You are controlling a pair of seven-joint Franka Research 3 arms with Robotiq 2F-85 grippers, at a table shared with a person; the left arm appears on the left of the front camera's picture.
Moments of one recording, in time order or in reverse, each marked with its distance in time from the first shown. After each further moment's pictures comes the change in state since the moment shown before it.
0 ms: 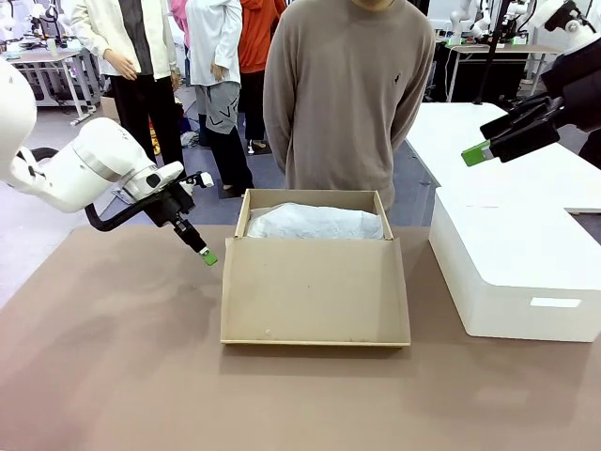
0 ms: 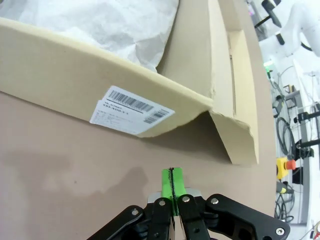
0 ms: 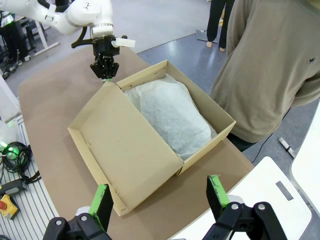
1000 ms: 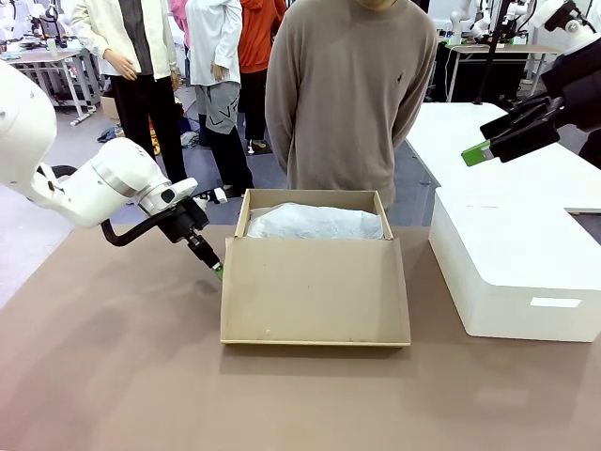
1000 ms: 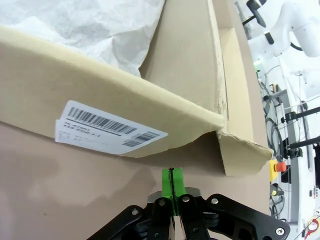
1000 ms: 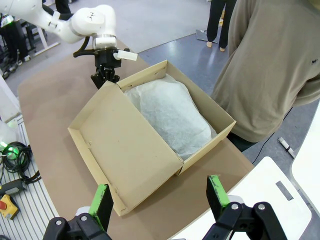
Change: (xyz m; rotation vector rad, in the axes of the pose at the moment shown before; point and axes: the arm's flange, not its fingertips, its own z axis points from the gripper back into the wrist) left arm -0.002 0.004 -0.042 -0.106 0.011 0.011; right arm 0.000 0.000 0.000 0.000 0.000 0.000
